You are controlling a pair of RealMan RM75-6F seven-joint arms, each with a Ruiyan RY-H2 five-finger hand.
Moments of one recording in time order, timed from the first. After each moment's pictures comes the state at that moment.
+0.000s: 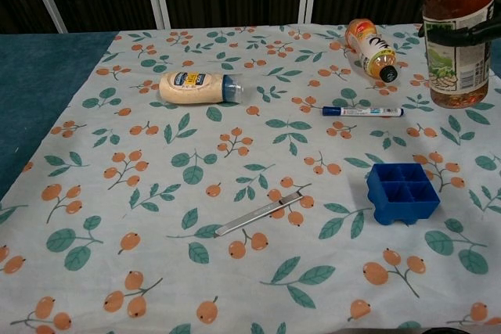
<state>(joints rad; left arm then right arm) -0.12 -1.00 -0.02 -1.68 1.51 1.43 0.08 0.52 -1.34 0.29 -1.57 -1.20 1.05 0.50</state>
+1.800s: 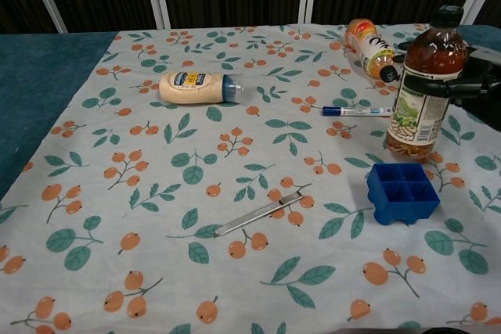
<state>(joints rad) -0.12 -1.00 -0.01 -1.68 1.50 1.42 0.10 0.46 -1.52 0.23 -1.35 -1.39 1.03 1.07</state>
